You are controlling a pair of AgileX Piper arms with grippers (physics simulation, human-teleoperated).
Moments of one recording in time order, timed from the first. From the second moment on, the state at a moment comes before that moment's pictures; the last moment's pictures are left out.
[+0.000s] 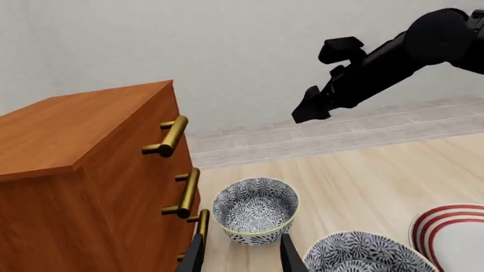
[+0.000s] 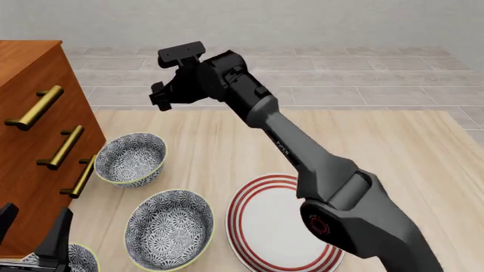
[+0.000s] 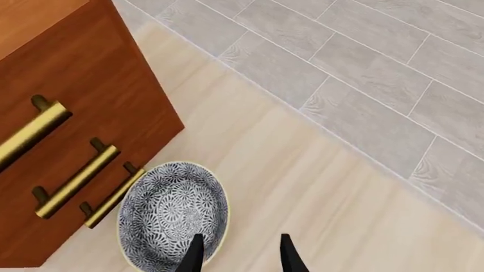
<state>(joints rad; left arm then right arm) -0.04 0.00 0.00 -0.03 0.14 0.76 2.48 -2.71 0.91 0.09</state>
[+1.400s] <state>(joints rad) -0.04 0.00 0.00 -0.03 0.14 0.80 2.68 -2.83 0.93 0.07</state>
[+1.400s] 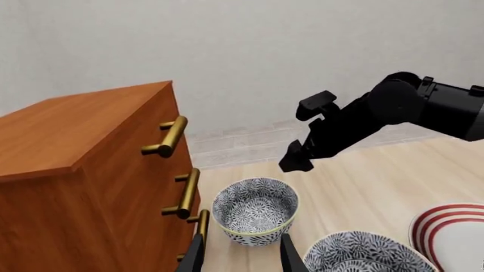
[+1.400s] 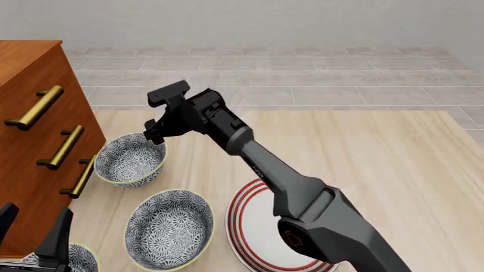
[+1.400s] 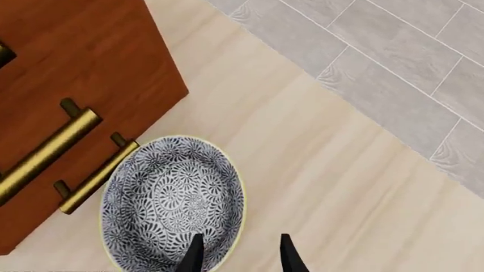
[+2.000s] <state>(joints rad) -0.04 0.00 0.00 -0.03 0.16 0.81 2.74 -2.83 0.91 0.06</state>
